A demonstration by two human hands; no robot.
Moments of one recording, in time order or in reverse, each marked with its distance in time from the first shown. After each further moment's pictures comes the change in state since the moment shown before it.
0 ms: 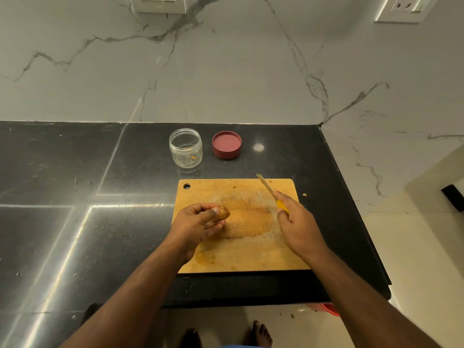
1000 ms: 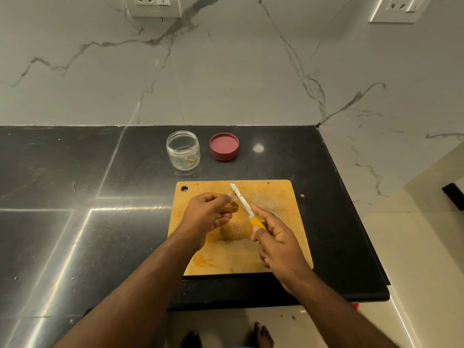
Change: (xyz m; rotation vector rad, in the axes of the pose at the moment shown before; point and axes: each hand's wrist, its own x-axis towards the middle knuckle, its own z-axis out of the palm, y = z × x) left_hand 0.007 0.016 0.036 0.138 -0.014 0.115; right_hand -0.044 -0.036 0.019 0.723 -0.165 0.193
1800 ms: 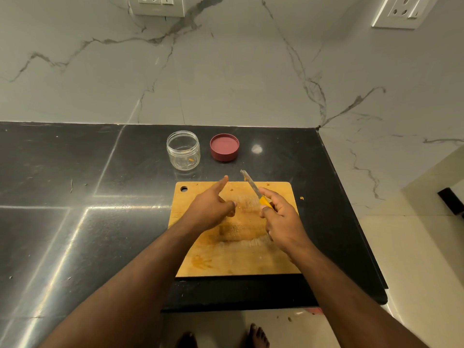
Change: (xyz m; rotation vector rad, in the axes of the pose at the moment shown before) left_hand 0.021 0.015 0.003 0.839 -0.085 0.169; right_hand 0.059 -0.001 -0.018 -0.279 0.110 -0.051
